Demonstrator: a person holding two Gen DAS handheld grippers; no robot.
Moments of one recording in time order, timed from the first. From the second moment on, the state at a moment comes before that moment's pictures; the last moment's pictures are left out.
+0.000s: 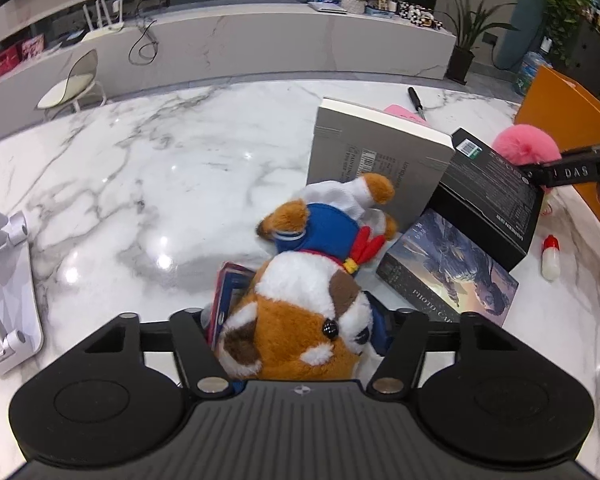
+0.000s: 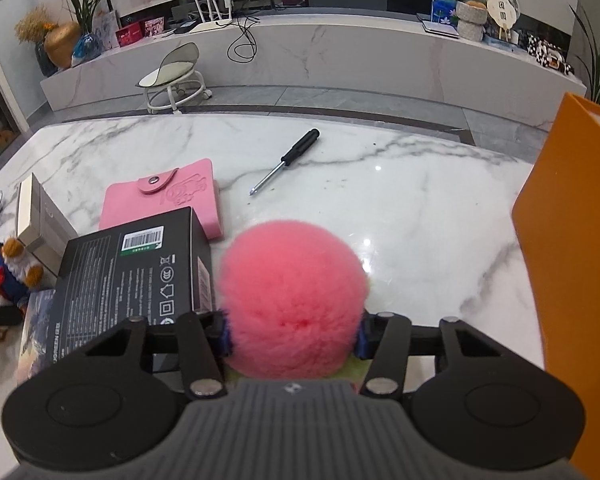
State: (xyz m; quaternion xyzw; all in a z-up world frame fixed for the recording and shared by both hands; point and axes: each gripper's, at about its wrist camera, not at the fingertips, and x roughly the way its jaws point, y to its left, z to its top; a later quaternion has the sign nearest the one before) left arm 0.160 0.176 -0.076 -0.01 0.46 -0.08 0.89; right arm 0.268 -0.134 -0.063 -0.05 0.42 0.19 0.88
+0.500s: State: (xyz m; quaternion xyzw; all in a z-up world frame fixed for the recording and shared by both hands) left arm 0.156 0.172 -0.050 0.00 0.46 -0.05 0.88; right arm 0.267 -0.154 -0.019 -0.04 0.38 0.17 0.91
